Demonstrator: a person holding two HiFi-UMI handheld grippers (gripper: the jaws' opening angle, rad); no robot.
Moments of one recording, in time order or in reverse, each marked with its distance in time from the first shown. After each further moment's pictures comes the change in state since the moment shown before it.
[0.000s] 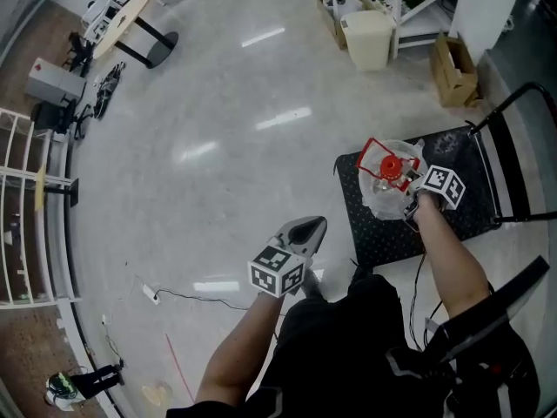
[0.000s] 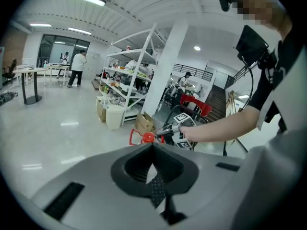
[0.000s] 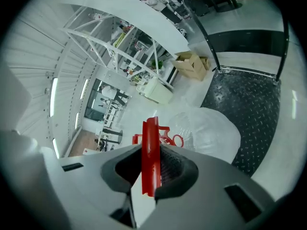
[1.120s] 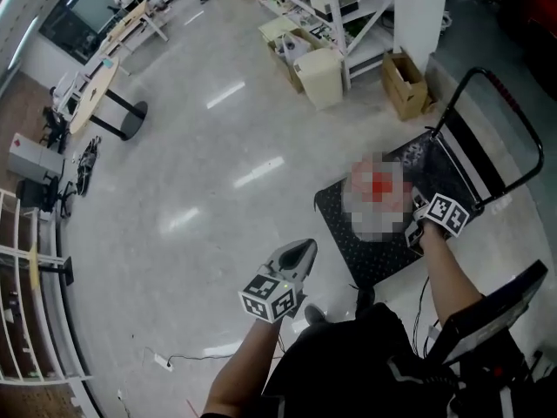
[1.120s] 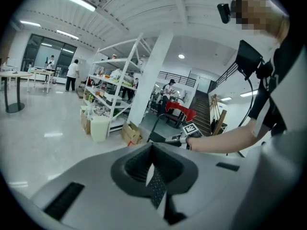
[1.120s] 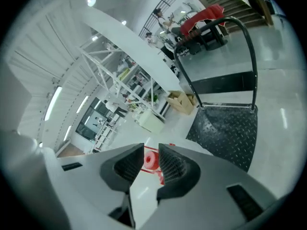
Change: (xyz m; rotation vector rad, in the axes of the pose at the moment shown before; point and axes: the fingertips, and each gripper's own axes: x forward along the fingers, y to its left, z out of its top) left arm -0.024 -0.031 0.057 0.092 -0.088 -0.158; right arm -0.139 -0.027 0.042 -0.052 -0.355 -0.104
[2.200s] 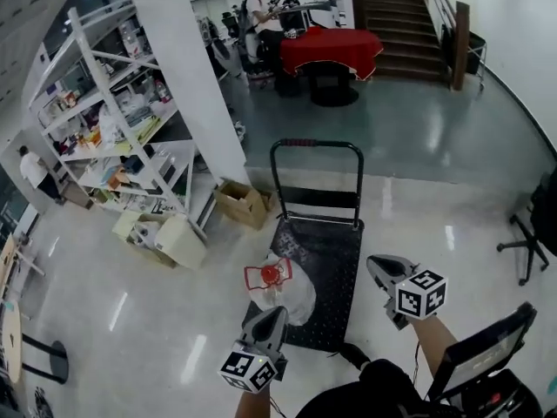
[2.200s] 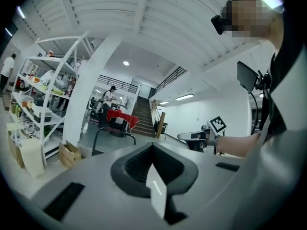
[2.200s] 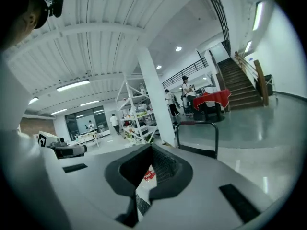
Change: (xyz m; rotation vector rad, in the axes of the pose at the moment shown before) left arm -0.033 -0.149 0.057 0.299 -0.108 -0.700; right arm -0.386 0.113 -0.055 -0.462 -0.533 -0.150
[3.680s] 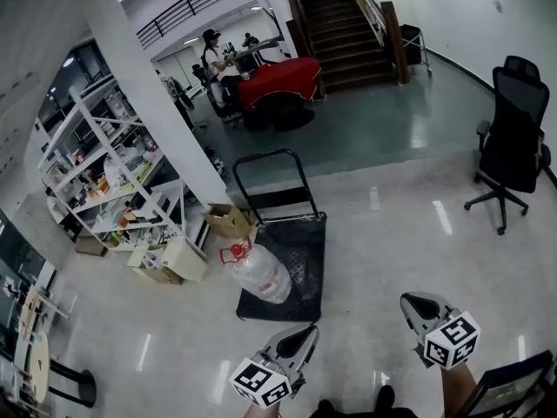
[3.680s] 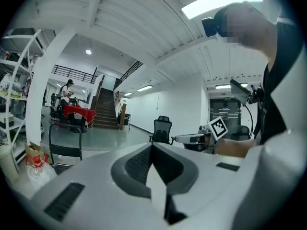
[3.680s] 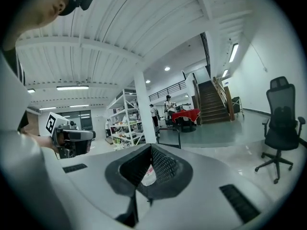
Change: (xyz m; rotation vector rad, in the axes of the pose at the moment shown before) left arm -0.213 -0.514 -0.063 0.161 0.109 -0.402; right arm -0.604 0.115 -0.138 -0.035 -0.148 -0.260
